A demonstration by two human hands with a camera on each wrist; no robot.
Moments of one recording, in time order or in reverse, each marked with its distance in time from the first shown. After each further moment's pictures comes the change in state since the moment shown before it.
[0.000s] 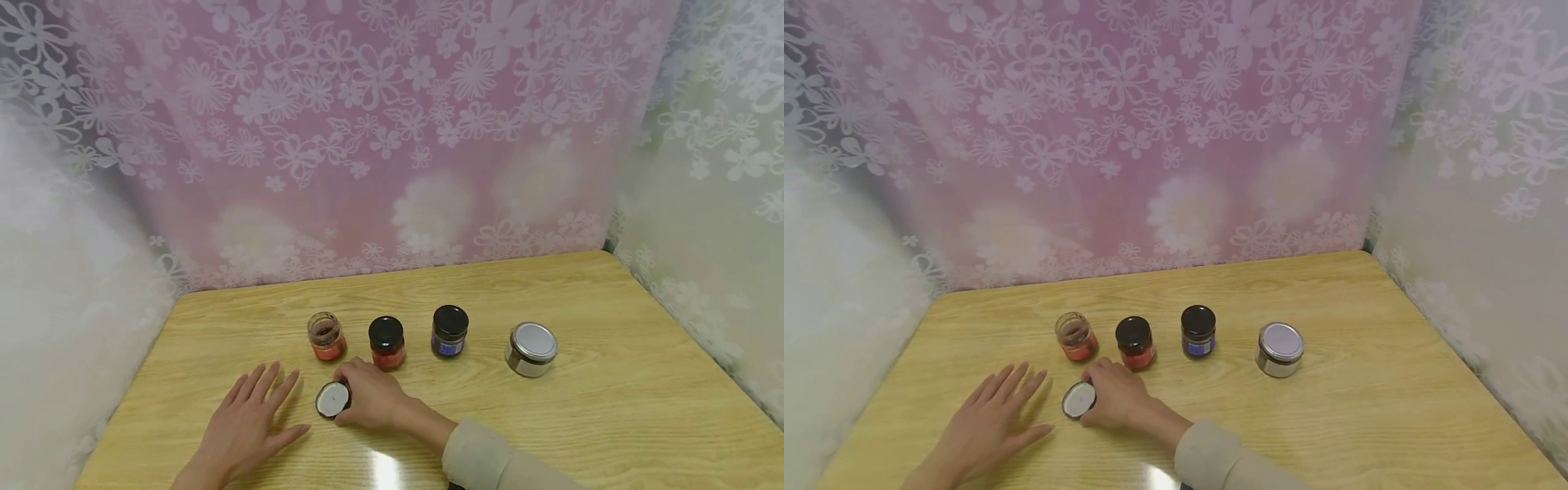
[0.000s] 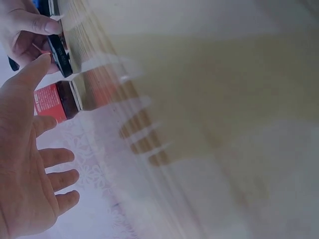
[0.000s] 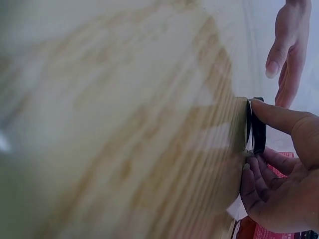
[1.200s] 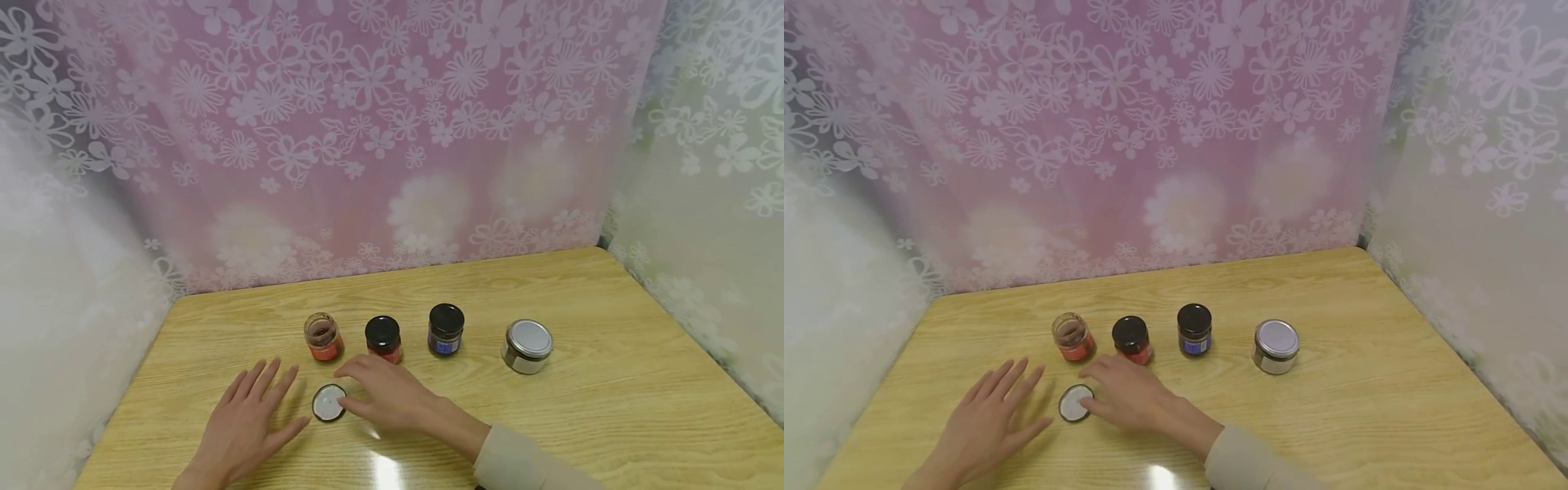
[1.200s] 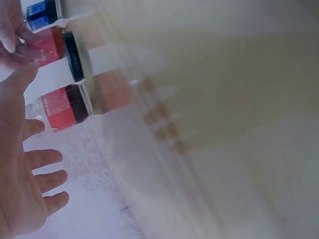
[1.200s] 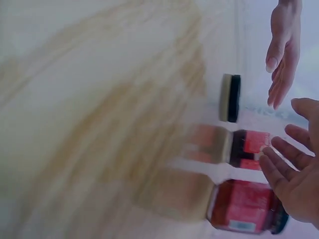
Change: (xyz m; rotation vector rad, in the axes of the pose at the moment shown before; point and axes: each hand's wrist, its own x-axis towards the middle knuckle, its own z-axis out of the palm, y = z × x) left_hand 0.005 0.004 -0.002 0.037 0.129 0.047; right_hand -0.028 0.007 -0.029 -0.058 0.072 -0.204
